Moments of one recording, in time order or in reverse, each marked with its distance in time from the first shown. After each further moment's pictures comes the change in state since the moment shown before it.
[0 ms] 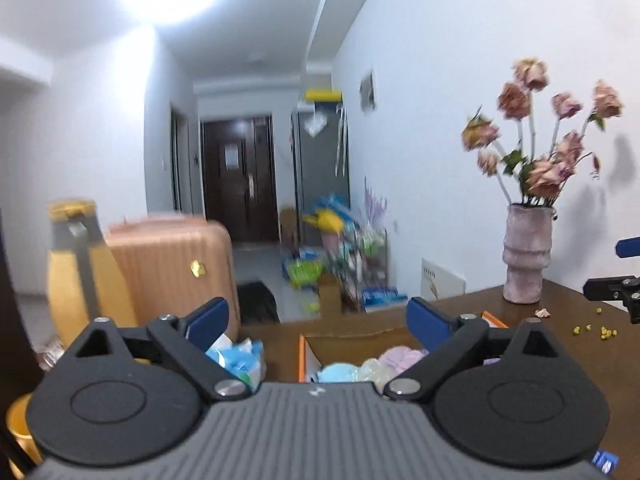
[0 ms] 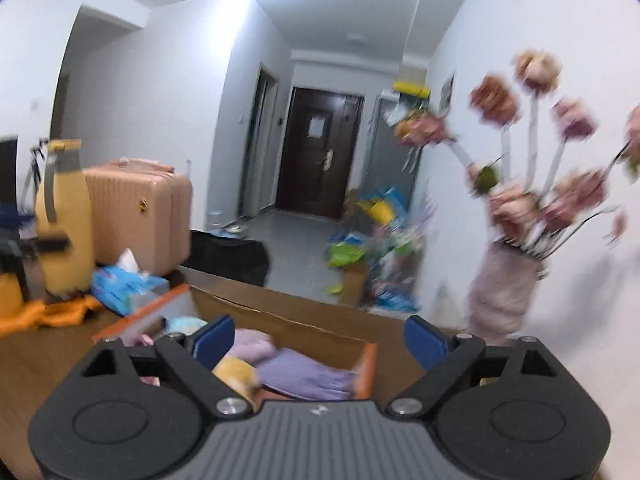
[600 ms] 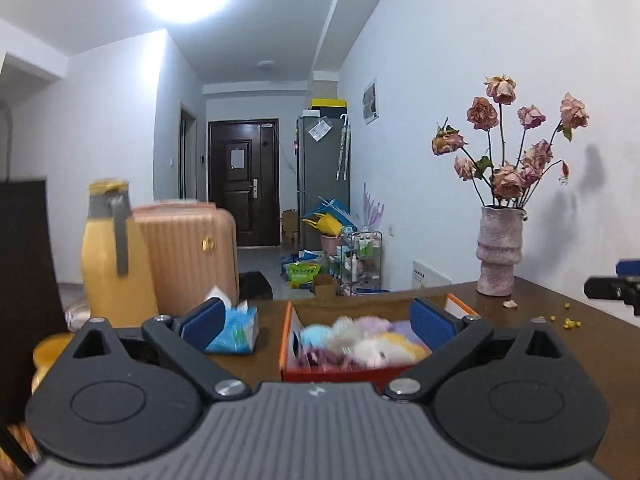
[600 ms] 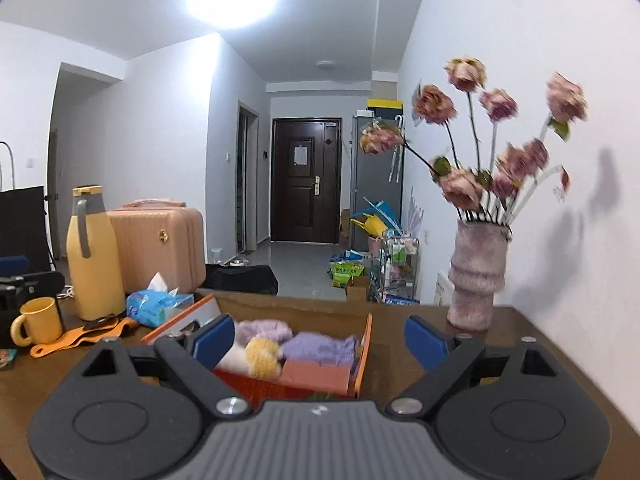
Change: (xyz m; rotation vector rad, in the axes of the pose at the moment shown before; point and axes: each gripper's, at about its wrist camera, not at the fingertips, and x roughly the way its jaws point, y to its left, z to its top) left arm -0.105 -0.020 -0.046 -0.074 -0.001 -0.008; right arm -0.106 0.000 -0.064 0.175 -0.084 0.033
